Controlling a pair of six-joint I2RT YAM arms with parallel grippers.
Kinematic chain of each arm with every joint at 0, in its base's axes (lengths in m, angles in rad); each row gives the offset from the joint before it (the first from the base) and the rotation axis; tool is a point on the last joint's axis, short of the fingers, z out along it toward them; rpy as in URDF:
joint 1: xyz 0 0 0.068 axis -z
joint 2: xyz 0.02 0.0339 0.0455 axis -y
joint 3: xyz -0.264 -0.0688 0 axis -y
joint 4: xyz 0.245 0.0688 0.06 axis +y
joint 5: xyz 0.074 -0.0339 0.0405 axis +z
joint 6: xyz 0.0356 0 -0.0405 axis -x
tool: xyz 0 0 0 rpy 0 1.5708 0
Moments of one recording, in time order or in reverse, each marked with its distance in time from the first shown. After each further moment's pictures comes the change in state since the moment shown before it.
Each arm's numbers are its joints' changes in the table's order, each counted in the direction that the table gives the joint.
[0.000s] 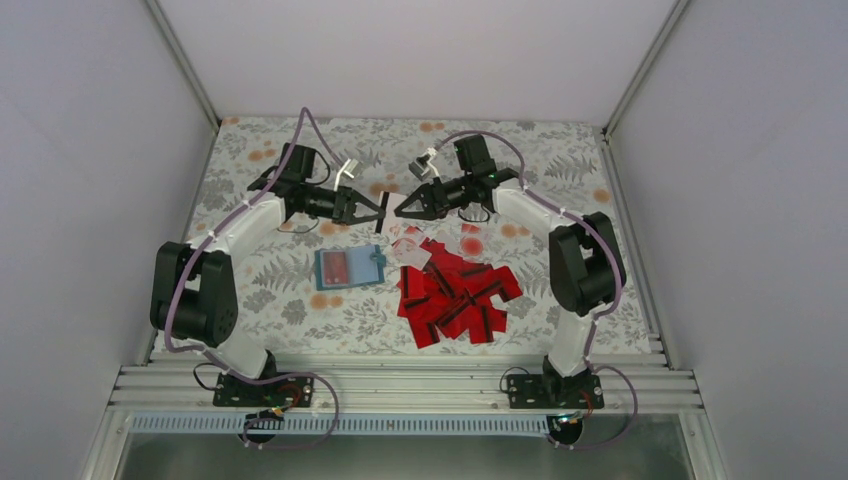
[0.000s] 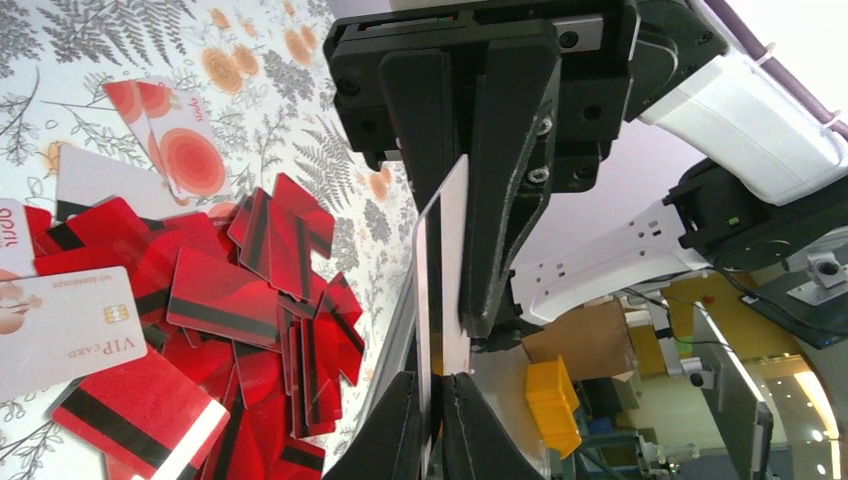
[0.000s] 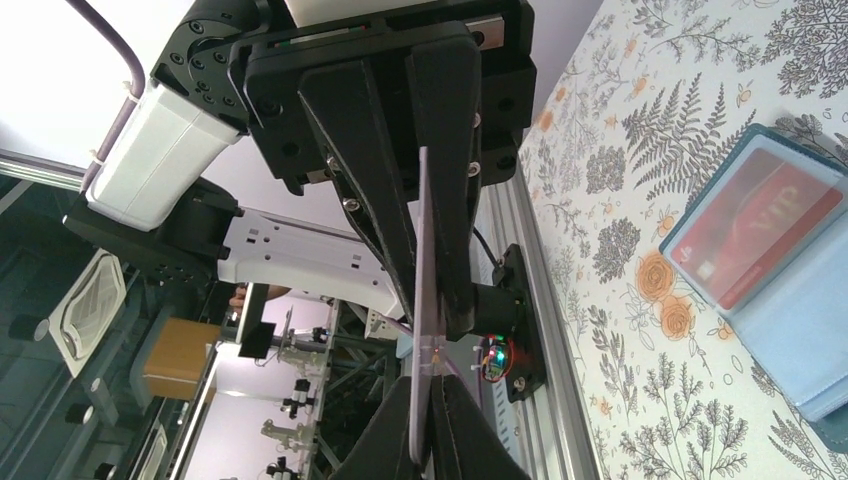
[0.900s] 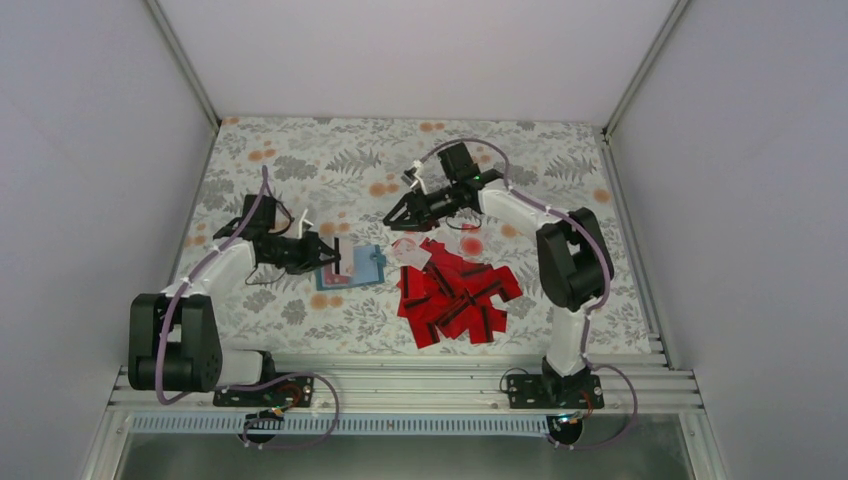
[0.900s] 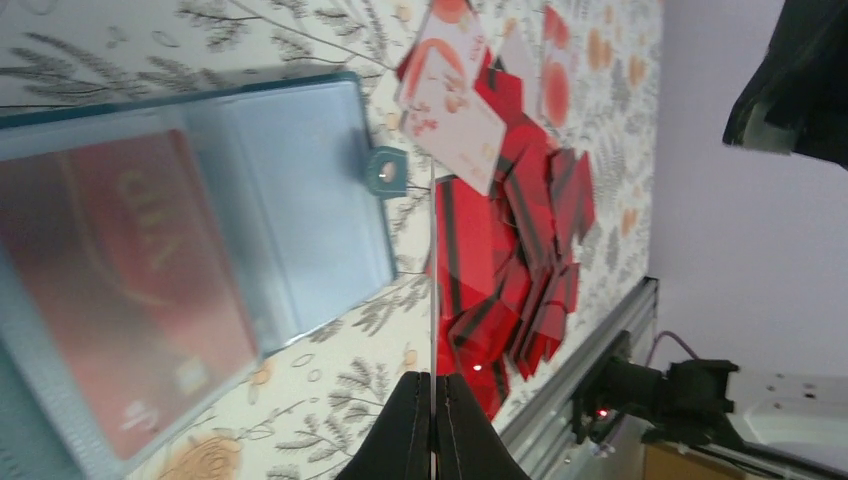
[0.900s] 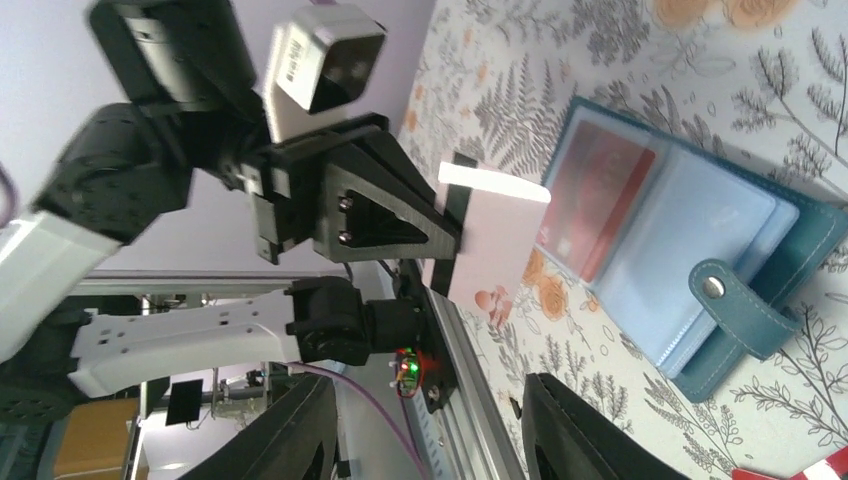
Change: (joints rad) left arm -0.199 0.262 -0.401 0.094 0.403 0.073; right arm -0.045 -0.050 0.046 0.146 -0.259 0.026
